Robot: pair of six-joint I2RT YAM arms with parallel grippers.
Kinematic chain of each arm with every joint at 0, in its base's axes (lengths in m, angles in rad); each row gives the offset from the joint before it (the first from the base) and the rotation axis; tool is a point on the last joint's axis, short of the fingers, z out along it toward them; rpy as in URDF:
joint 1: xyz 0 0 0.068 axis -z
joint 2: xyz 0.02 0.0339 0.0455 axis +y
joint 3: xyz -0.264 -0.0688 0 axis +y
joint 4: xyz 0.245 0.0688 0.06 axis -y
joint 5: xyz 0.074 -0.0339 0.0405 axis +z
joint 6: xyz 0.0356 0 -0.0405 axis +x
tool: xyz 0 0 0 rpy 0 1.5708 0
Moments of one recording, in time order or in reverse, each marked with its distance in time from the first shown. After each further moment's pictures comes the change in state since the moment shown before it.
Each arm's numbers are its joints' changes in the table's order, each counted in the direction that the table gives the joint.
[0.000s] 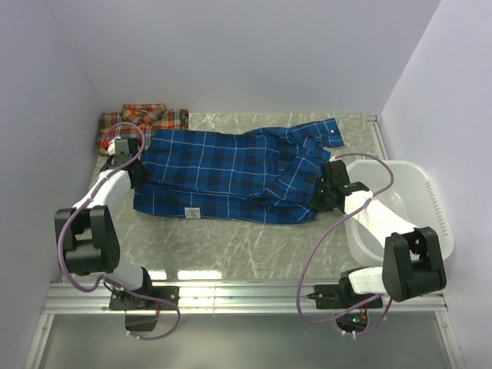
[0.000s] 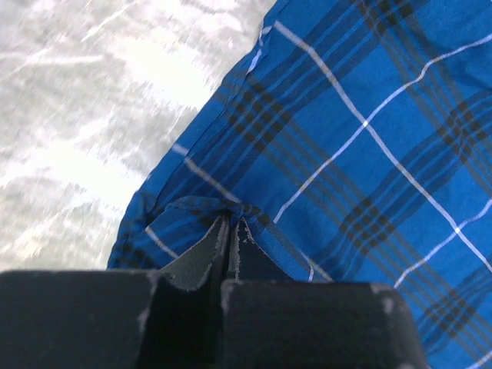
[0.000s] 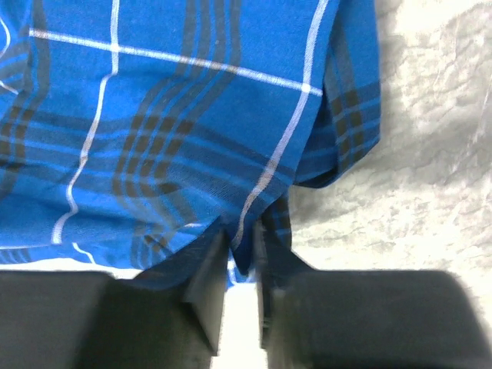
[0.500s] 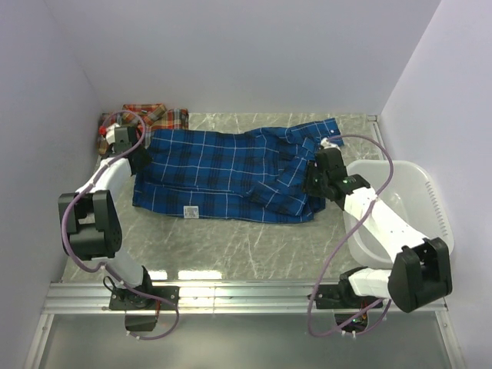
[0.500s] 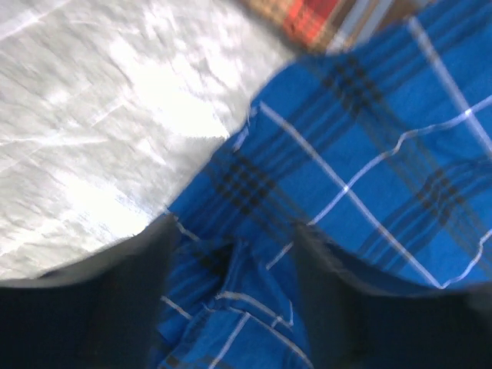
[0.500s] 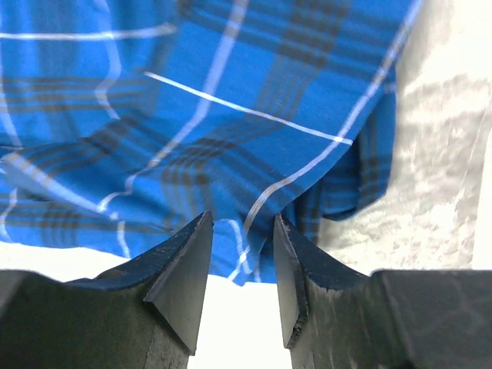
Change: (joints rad) left arm -0.005 0.138 -0.128 0.060 0.051 0.054; right arm -0.085 -0.044 -0.128 -0.017 -0.069 -0.105
